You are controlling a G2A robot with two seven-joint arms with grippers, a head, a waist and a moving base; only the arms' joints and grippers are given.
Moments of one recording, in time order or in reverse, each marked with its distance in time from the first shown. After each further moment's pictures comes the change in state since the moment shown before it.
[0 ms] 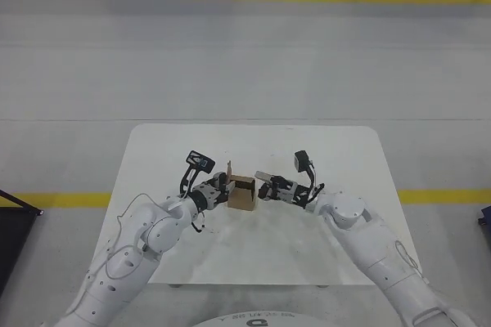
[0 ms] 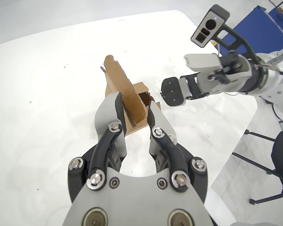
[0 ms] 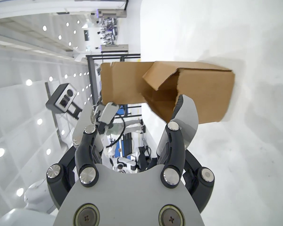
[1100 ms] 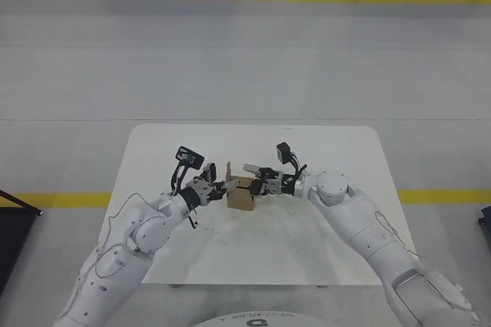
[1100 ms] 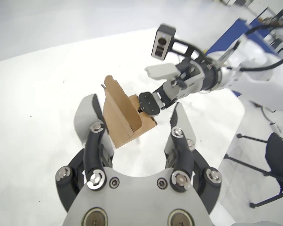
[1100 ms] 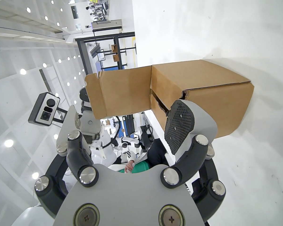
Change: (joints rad) left arm 0.063 0.014 -0.135 -0.001 -0.123 -0.170 0.140; right arm 0.254 -0.074 -0.169 0.299 0.060 0.033 0.097
